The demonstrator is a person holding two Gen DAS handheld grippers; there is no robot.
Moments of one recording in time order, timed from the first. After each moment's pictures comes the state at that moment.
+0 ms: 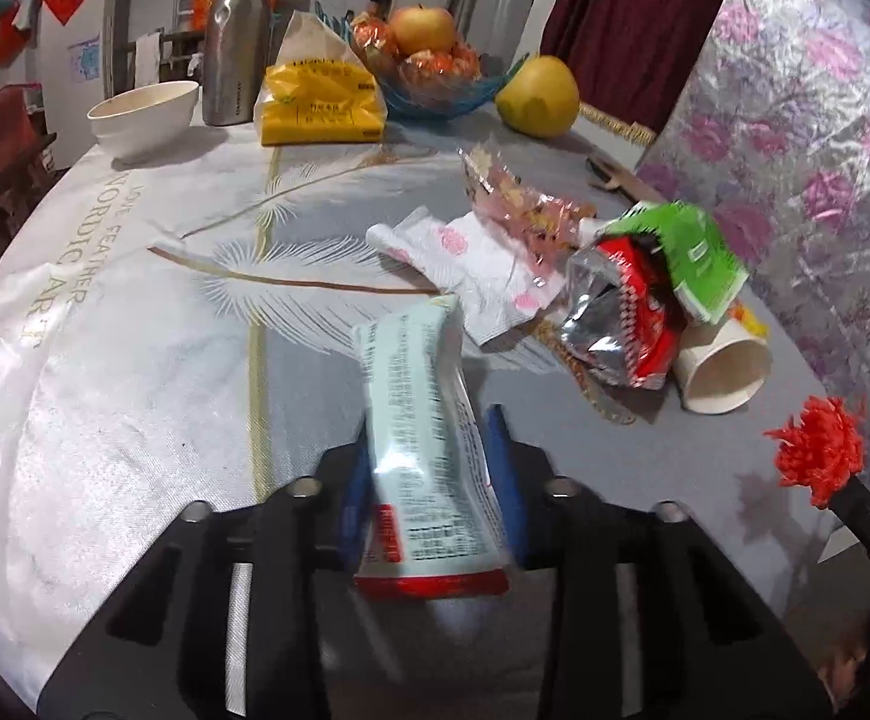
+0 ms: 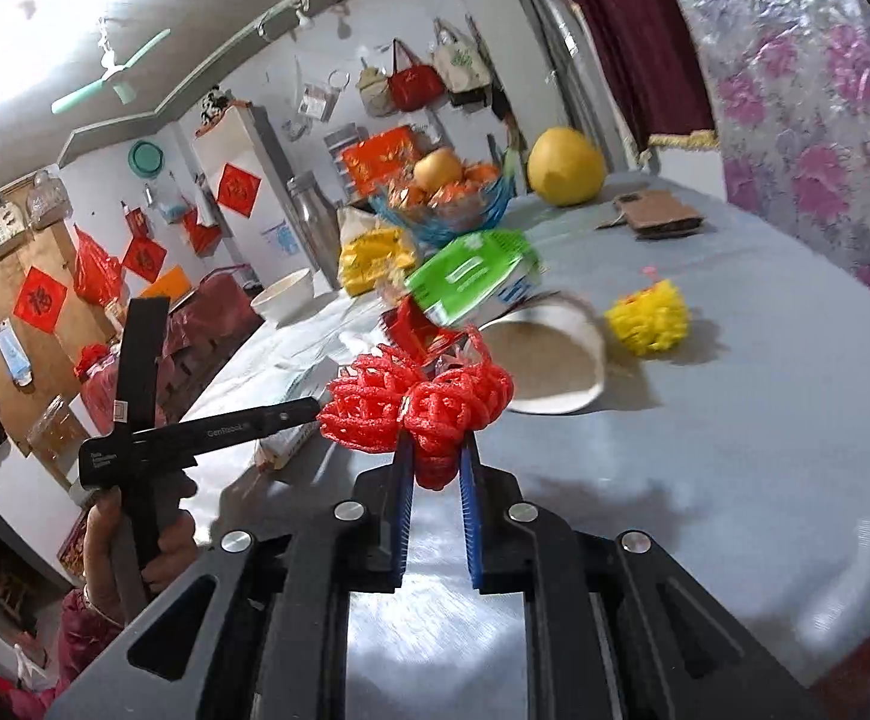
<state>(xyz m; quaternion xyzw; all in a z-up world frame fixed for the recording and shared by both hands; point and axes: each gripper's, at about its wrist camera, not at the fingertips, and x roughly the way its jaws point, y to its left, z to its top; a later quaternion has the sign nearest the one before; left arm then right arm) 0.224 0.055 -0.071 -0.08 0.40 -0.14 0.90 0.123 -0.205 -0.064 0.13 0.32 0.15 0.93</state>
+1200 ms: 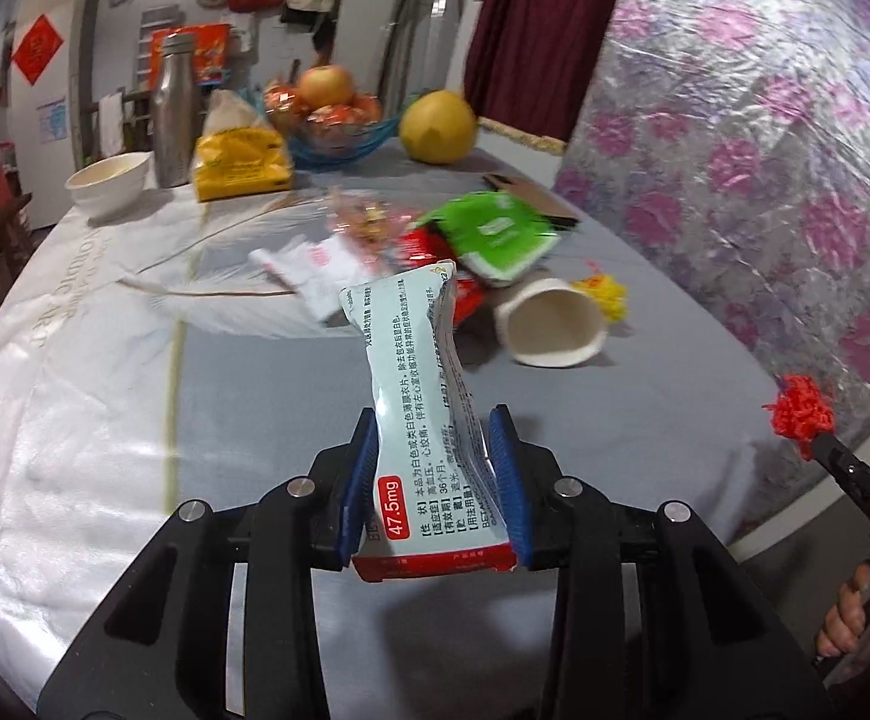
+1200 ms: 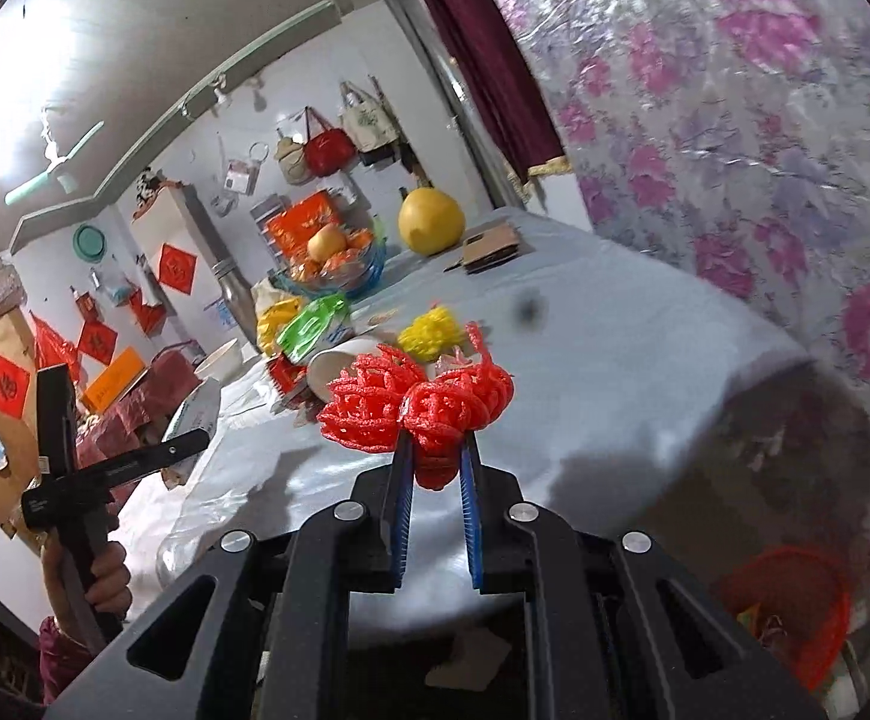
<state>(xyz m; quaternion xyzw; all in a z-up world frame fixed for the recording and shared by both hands) 0.137 -0.016 -0.030 -0.04 0.35 -0.18 0.92 0.026 -0.336 -0.059 0.19 0.28 0.06 0.94</state>
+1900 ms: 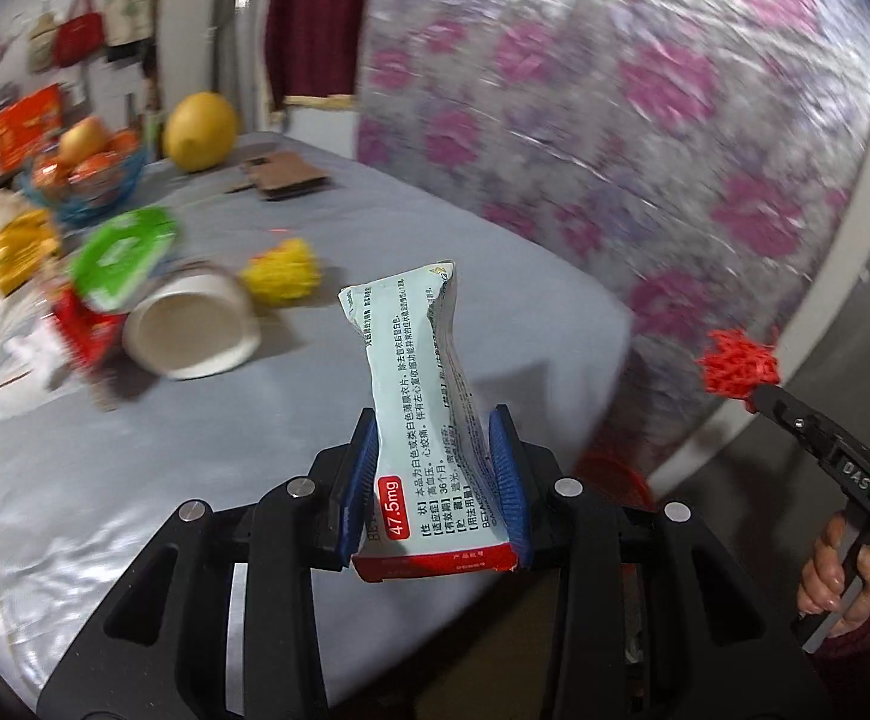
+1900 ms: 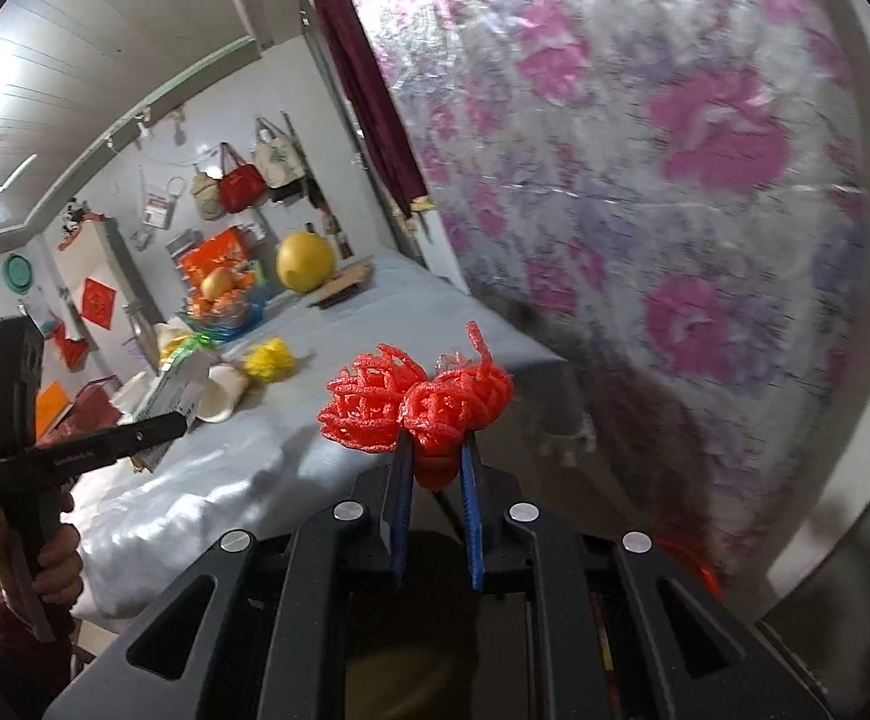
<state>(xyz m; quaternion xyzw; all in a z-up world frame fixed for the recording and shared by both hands) 0.099 -0.200 -0.031 0.07 0.36 -0.33 0.87 -0.057 -0.448 -0.076 0.19 0.27 -0.06 0.94</state>
